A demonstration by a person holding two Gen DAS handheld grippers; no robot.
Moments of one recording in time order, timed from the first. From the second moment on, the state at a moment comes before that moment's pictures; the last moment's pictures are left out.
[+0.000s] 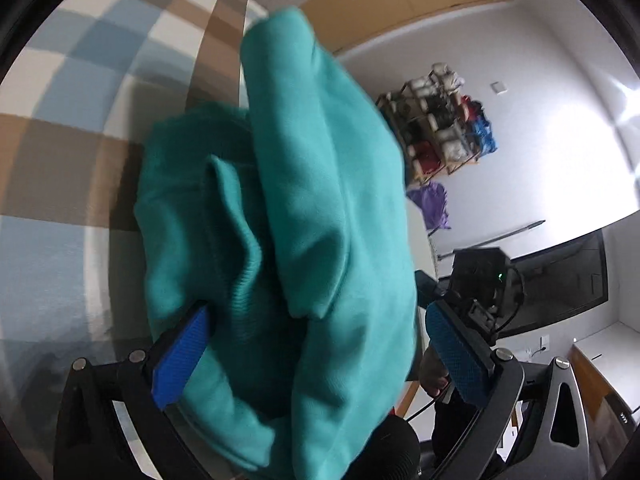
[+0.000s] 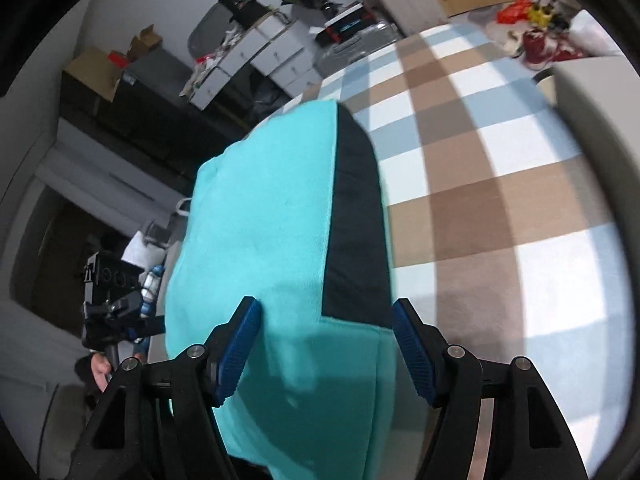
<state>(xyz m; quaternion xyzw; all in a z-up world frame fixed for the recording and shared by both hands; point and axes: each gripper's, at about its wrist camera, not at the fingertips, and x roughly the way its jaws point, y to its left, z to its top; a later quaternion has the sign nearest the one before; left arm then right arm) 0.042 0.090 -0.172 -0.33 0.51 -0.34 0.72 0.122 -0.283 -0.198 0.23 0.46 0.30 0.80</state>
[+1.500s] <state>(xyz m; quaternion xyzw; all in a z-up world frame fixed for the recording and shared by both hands) 0.042 0.124 -0.172 -0.34 0.48 -0.31 0.74 0.115 -0.225 -0.187 0.20 0.45 0.32 0.81</state>
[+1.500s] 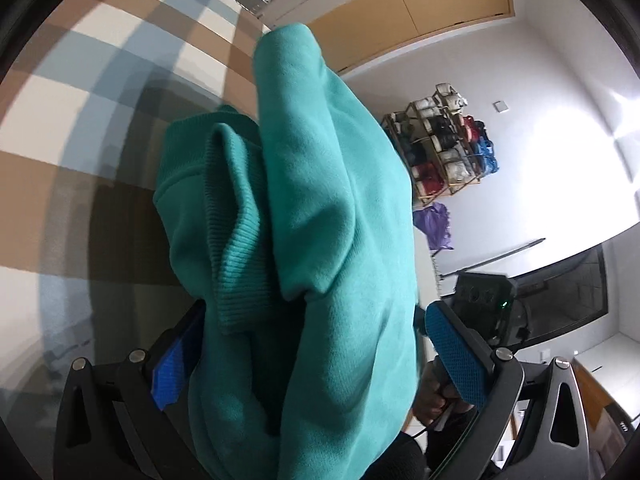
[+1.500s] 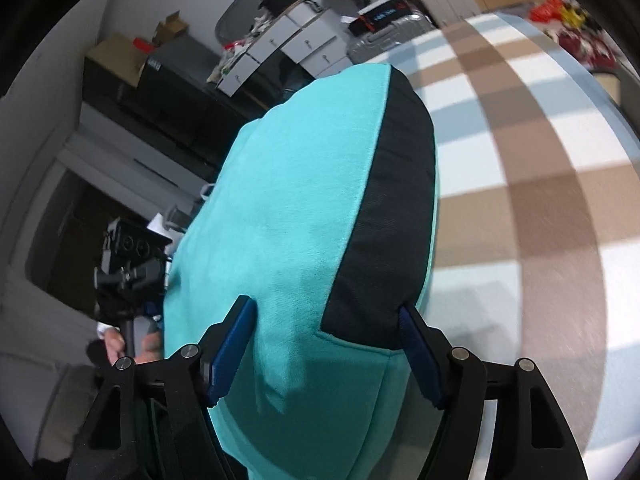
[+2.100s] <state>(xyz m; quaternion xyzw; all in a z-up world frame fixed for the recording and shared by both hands) -0.013 0.138 -0.127 -0.22 0.44 -0.23 0.84 0.089 -0.198 -0.189 0.21 0.41 0.27 0.84</state>
